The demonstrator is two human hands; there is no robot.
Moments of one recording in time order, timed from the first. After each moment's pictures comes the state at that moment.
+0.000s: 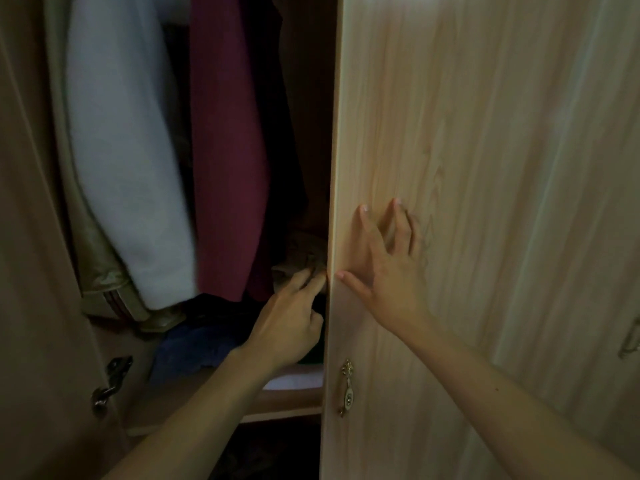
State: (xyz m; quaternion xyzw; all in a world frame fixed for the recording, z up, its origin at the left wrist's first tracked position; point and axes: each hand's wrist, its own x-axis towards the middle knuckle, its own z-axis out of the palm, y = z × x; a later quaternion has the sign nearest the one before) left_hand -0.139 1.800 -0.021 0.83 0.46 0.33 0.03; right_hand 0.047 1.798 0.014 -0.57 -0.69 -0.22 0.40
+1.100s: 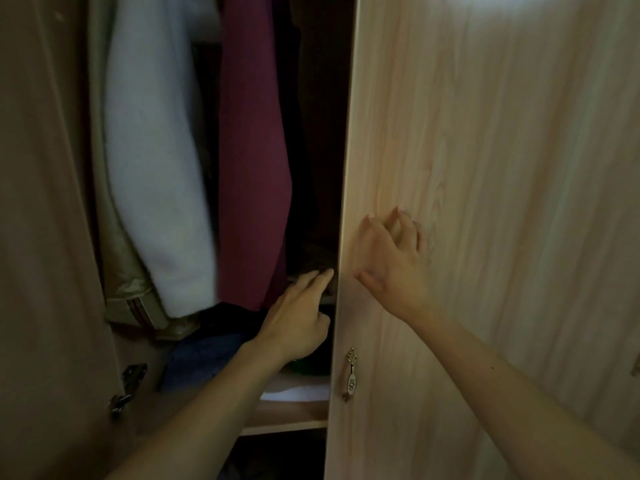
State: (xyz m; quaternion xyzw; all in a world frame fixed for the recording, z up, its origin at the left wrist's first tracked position) left_hand -0.158 1.815 -0.008 0.82 0.48 0.30 0.10; right_hand 0.039 1.823 0.033 -0.59 -0.69 -0.20 0.36
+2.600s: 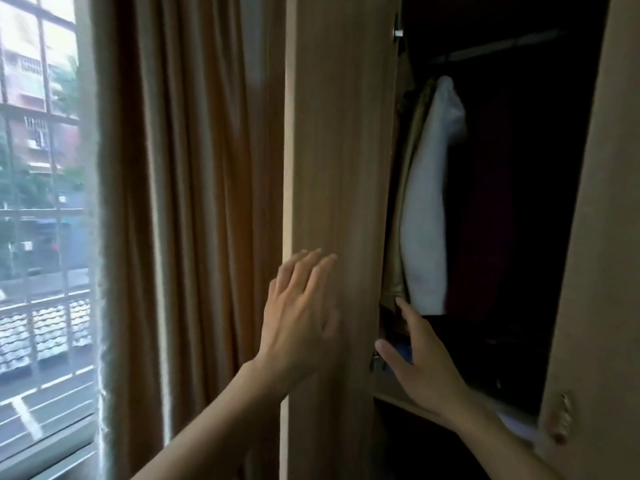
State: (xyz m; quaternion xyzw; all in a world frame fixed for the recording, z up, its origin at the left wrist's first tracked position) left_hand -0.369 1.435 0.065 0.58 0.62 0.41 -0.33; right_hand -0.197 1.565 0.007 -0.29 -0.84 0.23 0.40
